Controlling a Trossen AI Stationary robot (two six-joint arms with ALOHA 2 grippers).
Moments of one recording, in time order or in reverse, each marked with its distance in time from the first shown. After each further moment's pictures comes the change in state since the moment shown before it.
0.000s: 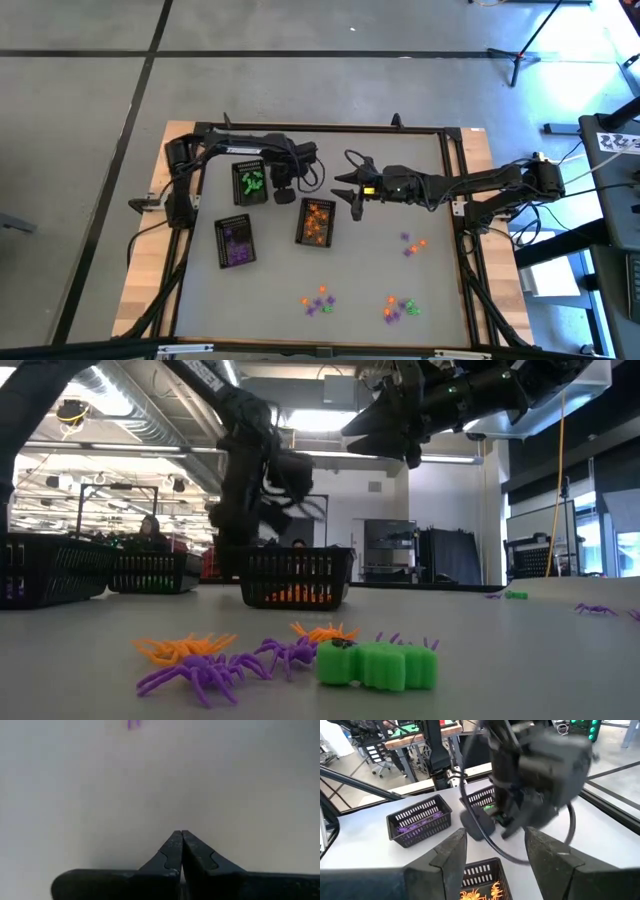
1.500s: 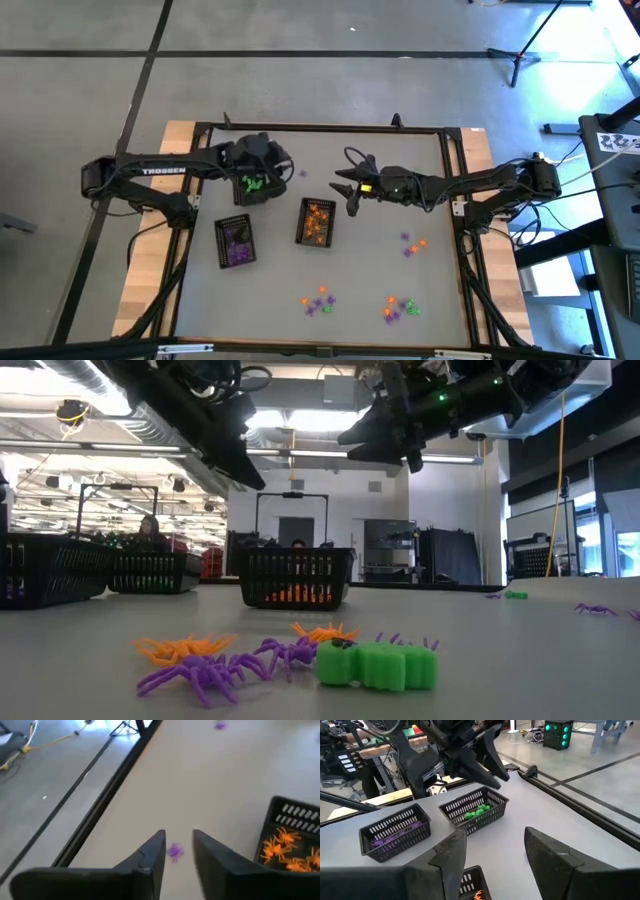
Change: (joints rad) left arm -0.070 -0.718 -0.536 0.812 -0.108 -0.011; right arm 0.000 0.035 0.000 0.049 0.110 0.018
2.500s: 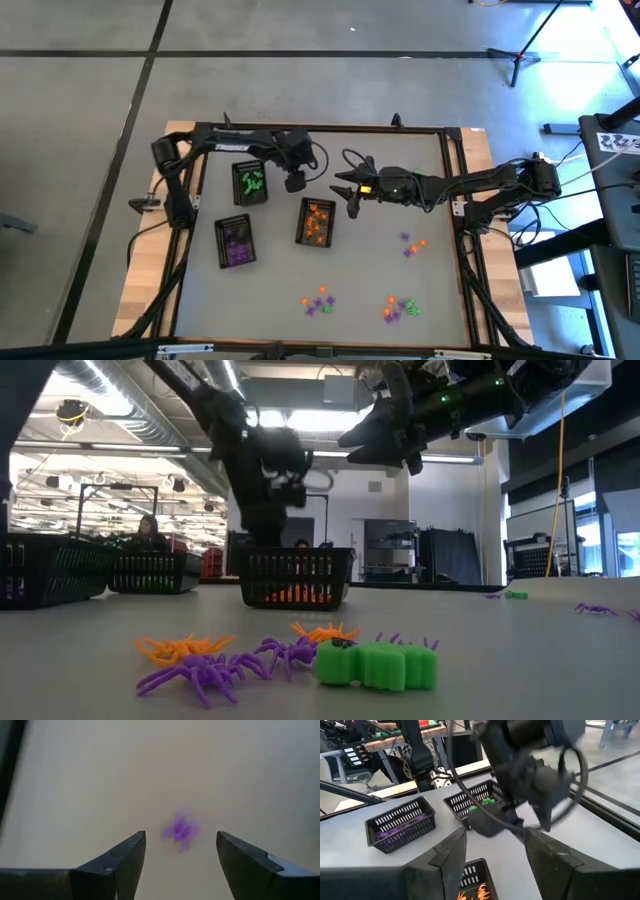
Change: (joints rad) left arm 0.148 0.615 0.377 -0.279 0.169 0.129; right arm 0.000 0.000 0.000 -0.026 -0.031 0.003
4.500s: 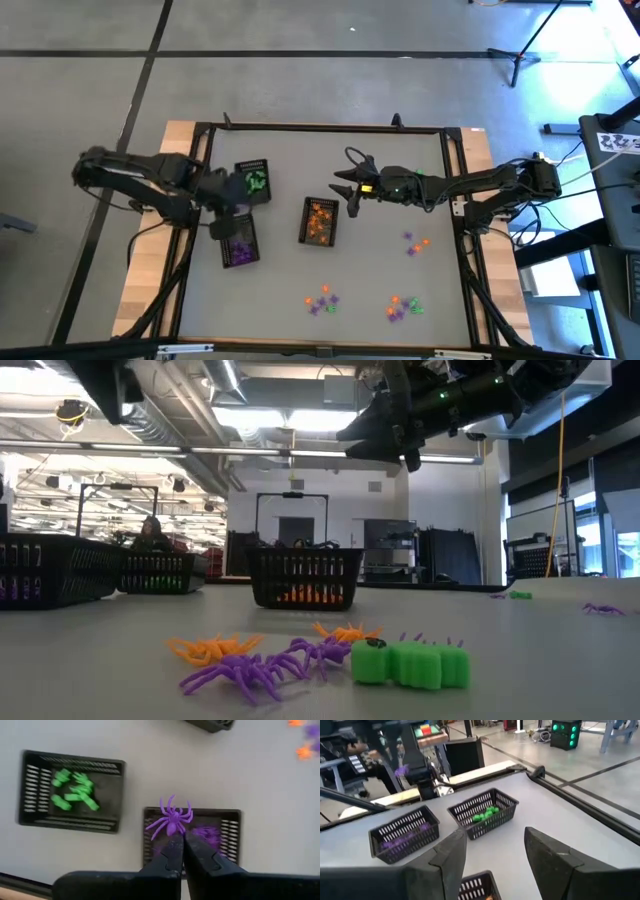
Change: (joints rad) left arm -0.626 -0.746 0.000 -0.839 -0.079 -0.708; right arm 0.000 0.000 0.000 0.038 0.001 0.002
